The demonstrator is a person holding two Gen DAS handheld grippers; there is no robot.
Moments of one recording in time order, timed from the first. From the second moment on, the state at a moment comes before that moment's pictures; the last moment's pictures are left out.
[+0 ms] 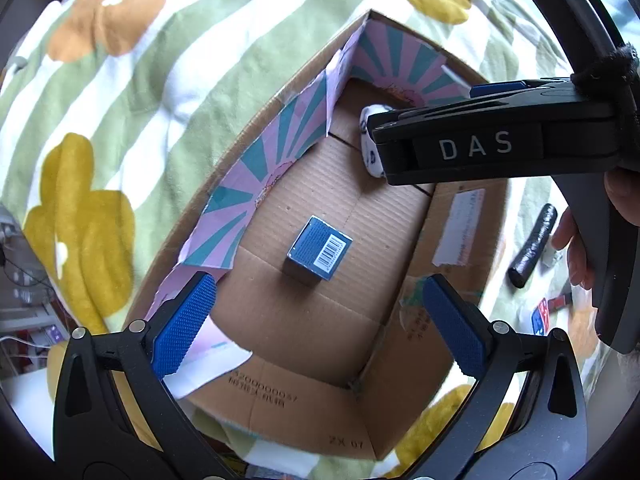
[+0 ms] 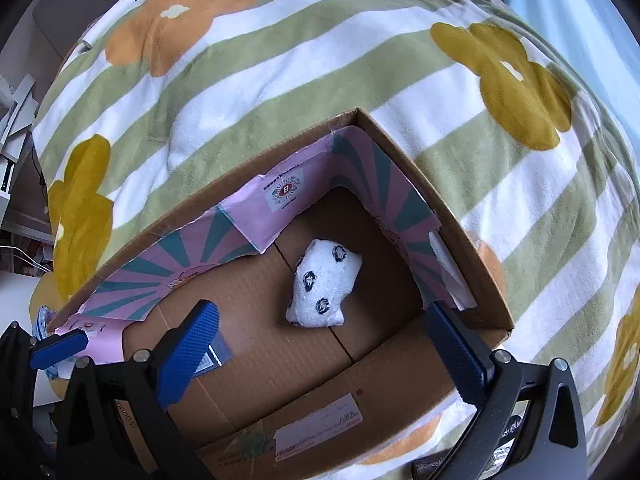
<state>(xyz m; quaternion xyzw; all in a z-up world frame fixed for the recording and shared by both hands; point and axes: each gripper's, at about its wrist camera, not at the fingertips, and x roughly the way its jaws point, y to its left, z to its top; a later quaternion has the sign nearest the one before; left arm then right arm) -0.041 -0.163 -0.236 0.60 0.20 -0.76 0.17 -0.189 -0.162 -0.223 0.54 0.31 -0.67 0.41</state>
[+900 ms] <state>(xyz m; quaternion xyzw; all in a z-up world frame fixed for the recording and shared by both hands) 0.036 -0.147 -0.044 0.49 0.10 -0.86 0.12 -0.091 -0.033 -0.030 0.48 0.22 -0.79 0.32</state>
